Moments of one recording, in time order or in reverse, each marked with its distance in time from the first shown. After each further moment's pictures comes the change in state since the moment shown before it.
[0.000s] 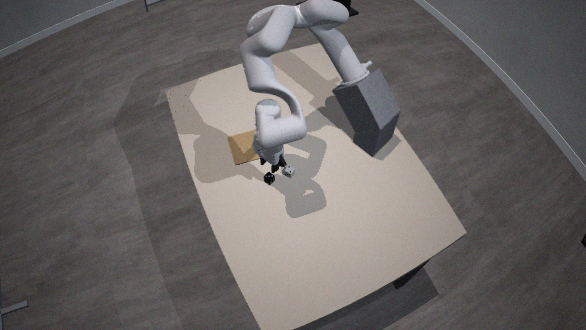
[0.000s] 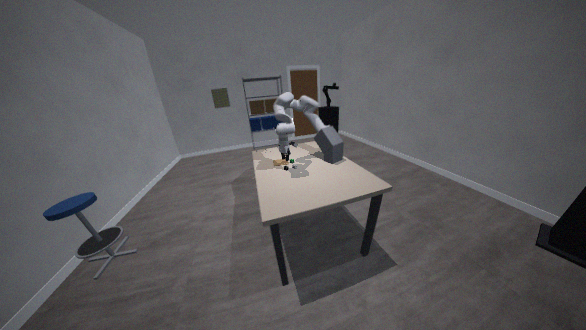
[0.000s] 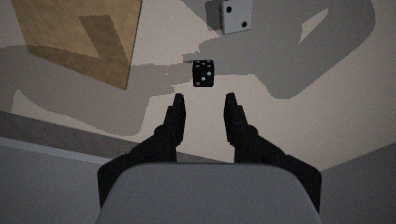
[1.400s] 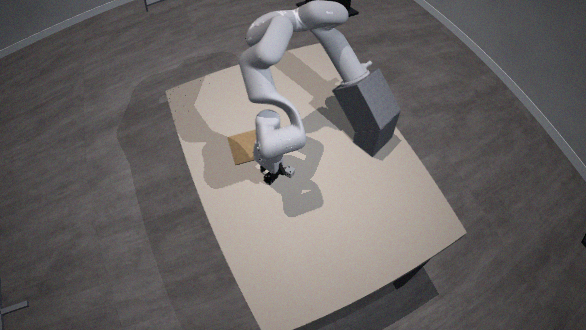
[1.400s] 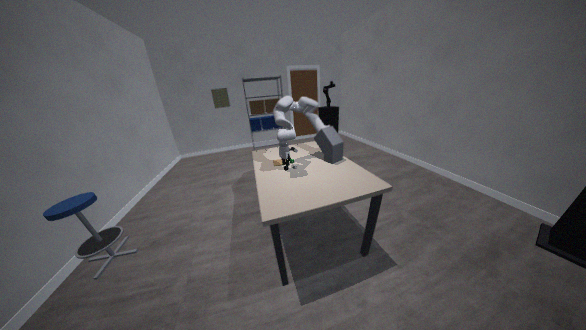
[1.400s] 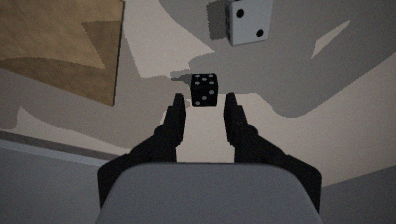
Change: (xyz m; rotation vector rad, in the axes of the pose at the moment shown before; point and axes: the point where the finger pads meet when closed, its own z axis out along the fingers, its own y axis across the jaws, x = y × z) arm -0.002 -0.001 0.046 0.003 -0.002 0.002
